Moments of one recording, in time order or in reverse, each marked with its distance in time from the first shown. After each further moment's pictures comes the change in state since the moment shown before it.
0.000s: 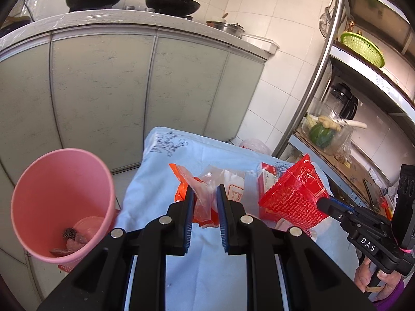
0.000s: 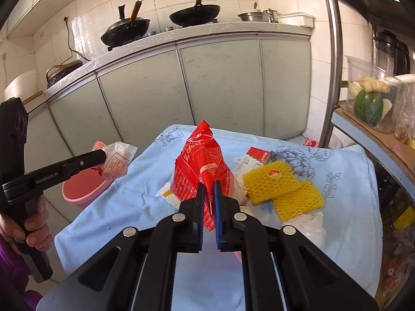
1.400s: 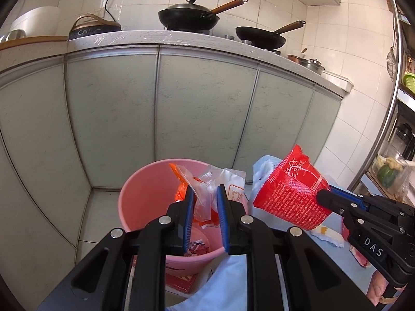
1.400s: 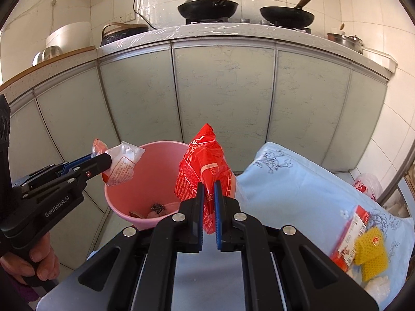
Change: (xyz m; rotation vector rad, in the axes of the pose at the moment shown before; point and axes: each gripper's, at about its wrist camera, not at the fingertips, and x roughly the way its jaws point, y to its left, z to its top) left arm -0.084 0.112 -0.016 -0.152 -0.159 0.410; right arm 0.069 0.178 0.040 -0.291 0.060 0.185
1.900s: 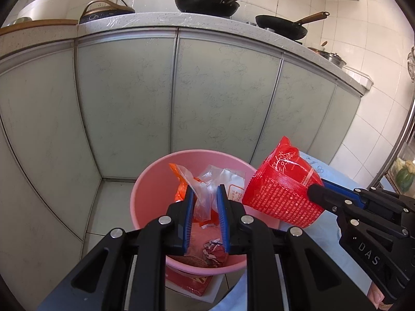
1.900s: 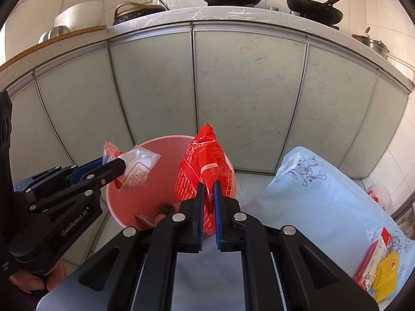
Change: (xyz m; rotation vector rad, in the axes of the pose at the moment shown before) left arm 0.043 0.026 -0.006 -0.035 0.060 0.077; right arm 0.060 0.028 0.016 -0.071 0.068 0.054
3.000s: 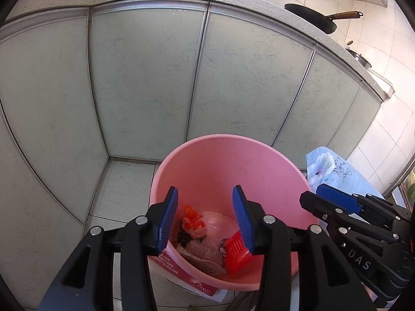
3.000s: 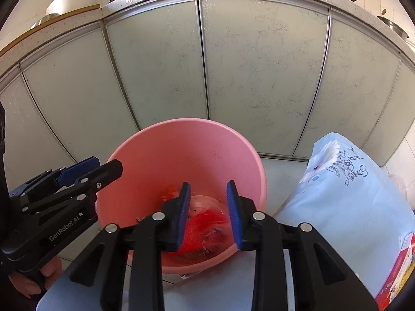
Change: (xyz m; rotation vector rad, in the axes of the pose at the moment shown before) left arm 0.047 0.040 -0.004 -0.091 0.092 0.041; right arm 0.068 0.007 0.008 0.027 0.110 0.045
